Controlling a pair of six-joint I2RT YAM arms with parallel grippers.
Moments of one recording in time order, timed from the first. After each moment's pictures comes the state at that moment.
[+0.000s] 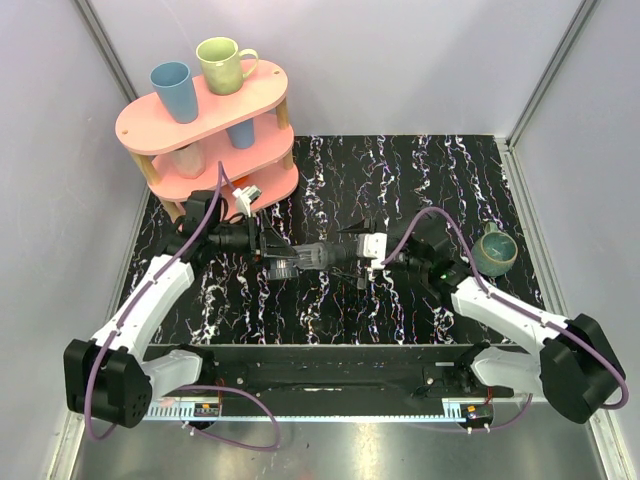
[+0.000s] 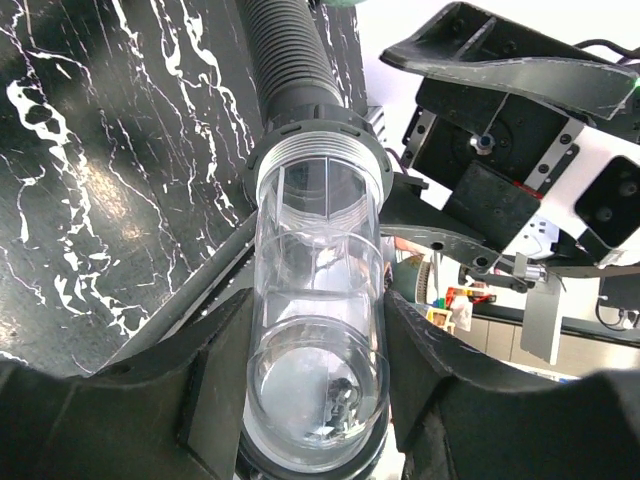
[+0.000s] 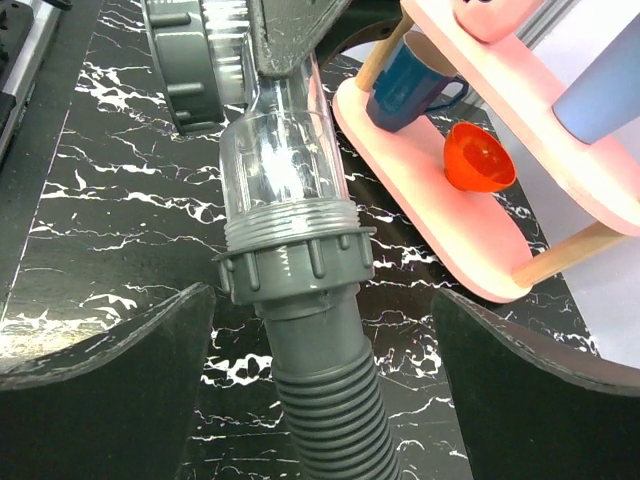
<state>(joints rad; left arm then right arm) -0.24 1.12 0.87 -0.42 0.97 -0.69 0.64 1.15 0.61 0.44 -0.75 -0.54</state>
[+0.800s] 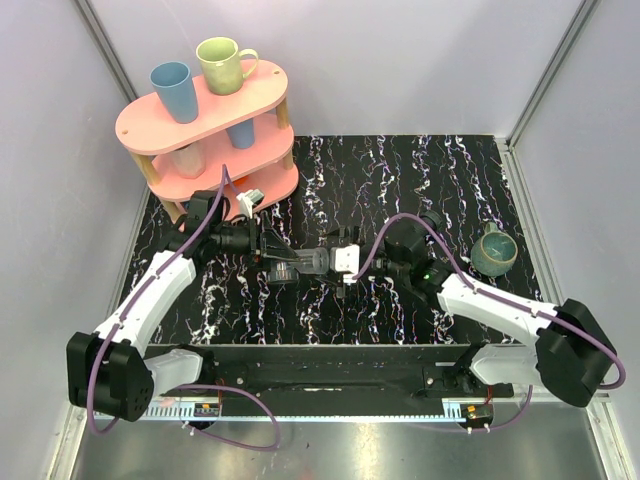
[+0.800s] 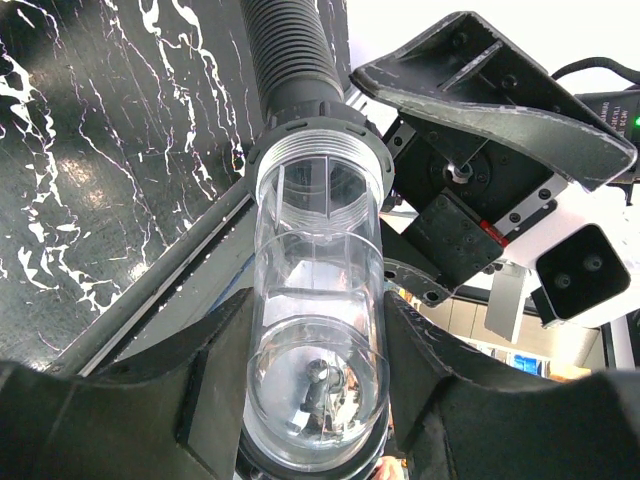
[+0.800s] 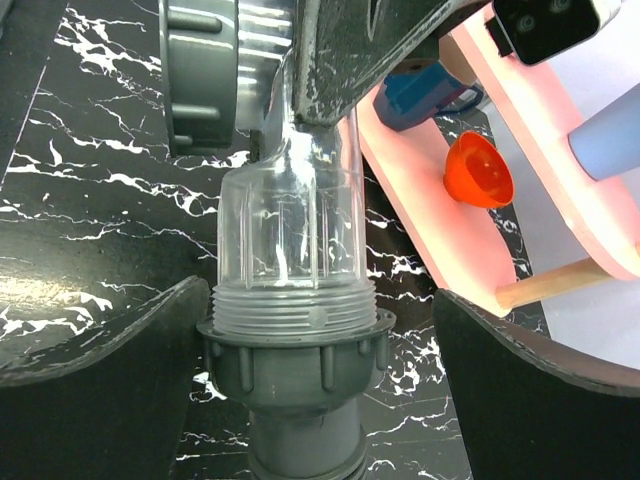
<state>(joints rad) -0.24 1.16 0.88 -0.48 1.04 -0.71 0.79 1.24 0.71 0.34 -0.58 -0.73</state>
